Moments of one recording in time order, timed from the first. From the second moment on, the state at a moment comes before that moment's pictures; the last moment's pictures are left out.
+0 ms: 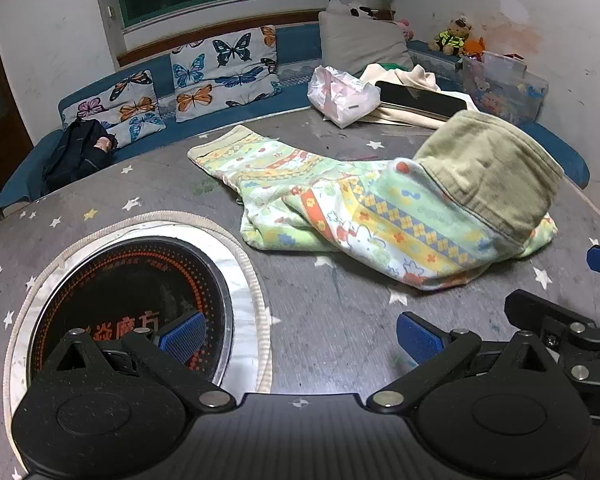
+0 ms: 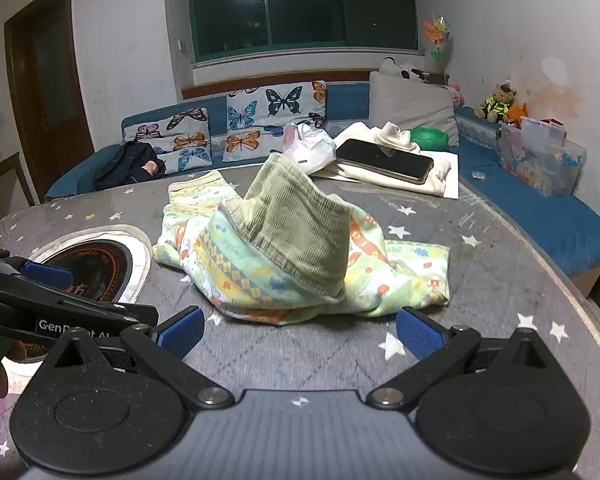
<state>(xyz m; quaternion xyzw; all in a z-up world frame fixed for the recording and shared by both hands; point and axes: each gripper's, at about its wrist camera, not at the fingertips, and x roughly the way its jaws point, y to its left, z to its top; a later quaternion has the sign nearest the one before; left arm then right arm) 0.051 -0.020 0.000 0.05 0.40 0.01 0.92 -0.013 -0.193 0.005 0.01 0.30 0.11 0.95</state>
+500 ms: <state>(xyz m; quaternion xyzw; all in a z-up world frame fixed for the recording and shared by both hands) 0.077 0.003 0.014 0.04 0.39 0.03 0.92 0.036 -0.181 0.039 -0.02 0.25 0.14 0.96</state>
